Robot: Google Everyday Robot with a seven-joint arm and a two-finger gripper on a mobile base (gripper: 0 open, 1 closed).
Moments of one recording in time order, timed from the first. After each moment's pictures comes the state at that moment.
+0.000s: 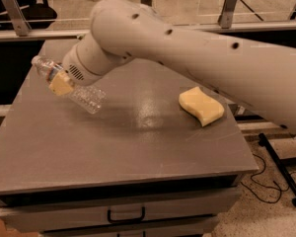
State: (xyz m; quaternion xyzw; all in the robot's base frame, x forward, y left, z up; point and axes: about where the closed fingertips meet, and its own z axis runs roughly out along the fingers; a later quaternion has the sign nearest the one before) arm 0.559 0.211 0.897 -0.51 0.75 0.24 0.35
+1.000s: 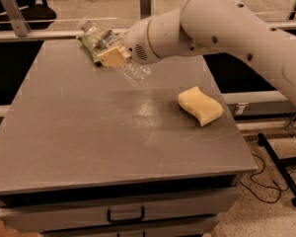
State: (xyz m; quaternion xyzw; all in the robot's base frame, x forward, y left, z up) arm 0.601 0.089 0.959 -0.49 0.69 0.23 0.48
